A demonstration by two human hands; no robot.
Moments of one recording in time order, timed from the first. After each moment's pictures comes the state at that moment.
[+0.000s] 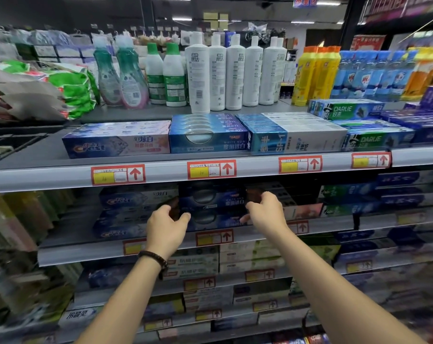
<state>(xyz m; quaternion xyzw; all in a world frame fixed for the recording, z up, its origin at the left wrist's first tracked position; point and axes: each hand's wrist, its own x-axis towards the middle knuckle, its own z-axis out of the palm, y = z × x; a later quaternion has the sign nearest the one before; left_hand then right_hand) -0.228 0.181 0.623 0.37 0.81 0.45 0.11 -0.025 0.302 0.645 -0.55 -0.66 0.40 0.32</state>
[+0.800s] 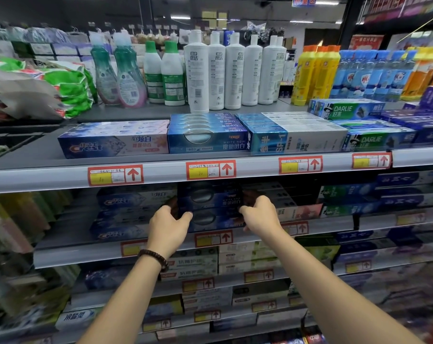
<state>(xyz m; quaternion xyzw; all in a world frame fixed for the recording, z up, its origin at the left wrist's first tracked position) -0.224 0.188 0.627 0.37 0.80 0.46 0.14 -0.031 0.306 0.638 -0.57 -0.68 0.37 0.28</state>
